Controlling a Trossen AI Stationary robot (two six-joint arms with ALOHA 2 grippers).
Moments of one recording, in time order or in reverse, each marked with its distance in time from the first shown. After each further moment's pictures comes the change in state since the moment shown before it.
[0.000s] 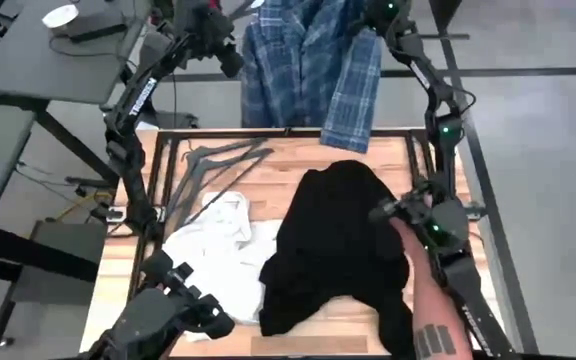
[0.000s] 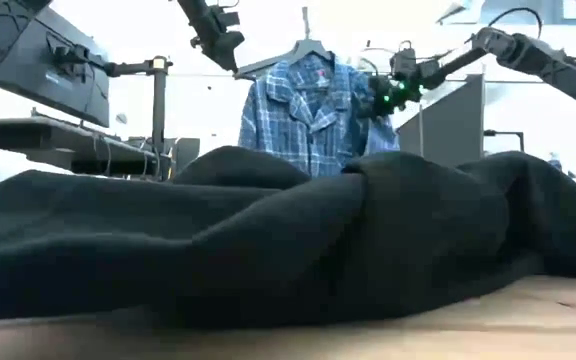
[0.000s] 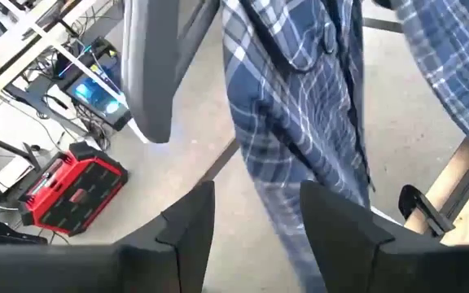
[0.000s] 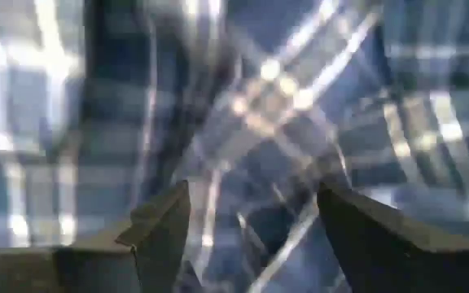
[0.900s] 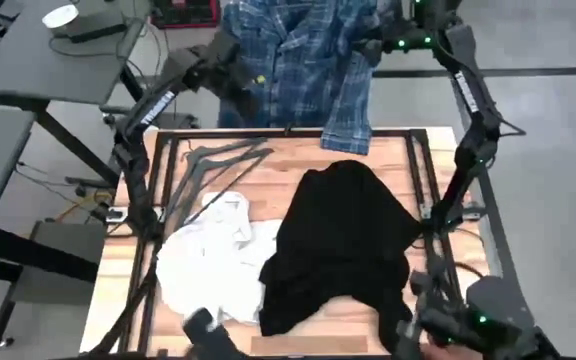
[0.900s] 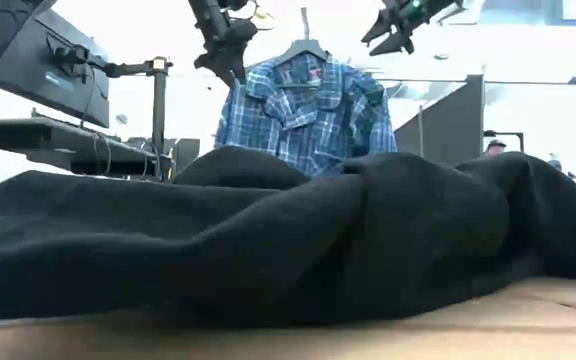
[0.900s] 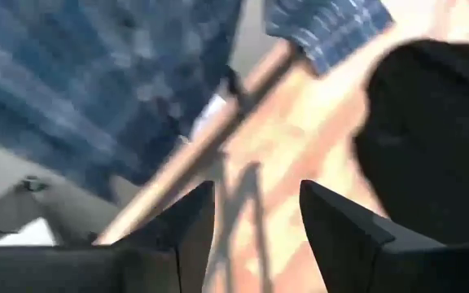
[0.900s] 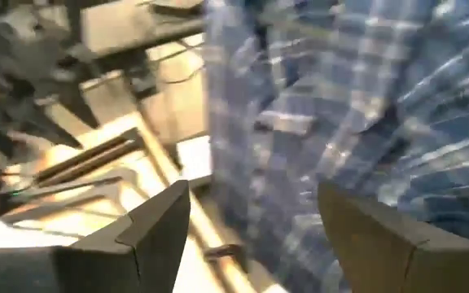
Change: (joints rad) left arm -0.280 0.002 -0.127 -0.401 0.143 -0.467; right arm 0.206 -0.488 -0.123 -0.856 -0.457 0.077
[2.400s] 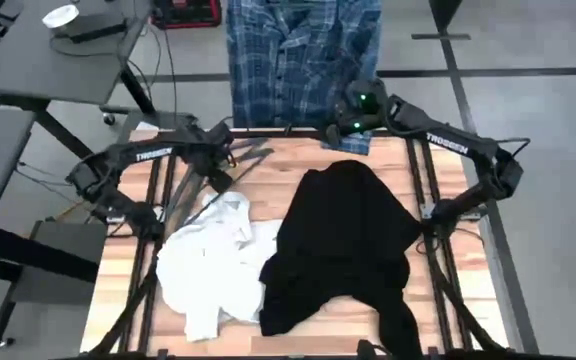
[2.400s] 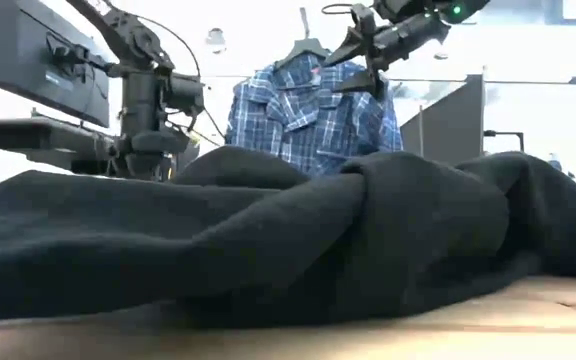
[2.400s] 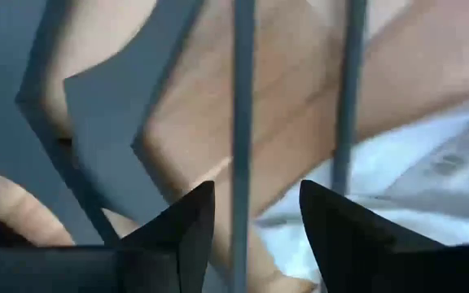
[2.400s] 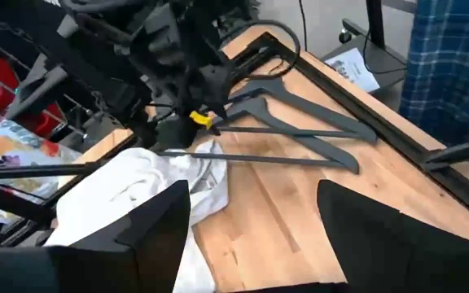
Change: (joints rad) left arm 0.063 -0.335 -1.266 0.470 -0.104 -0.031; right arm 0.384 -0.290 -0.886 0.643 0.110 0.441
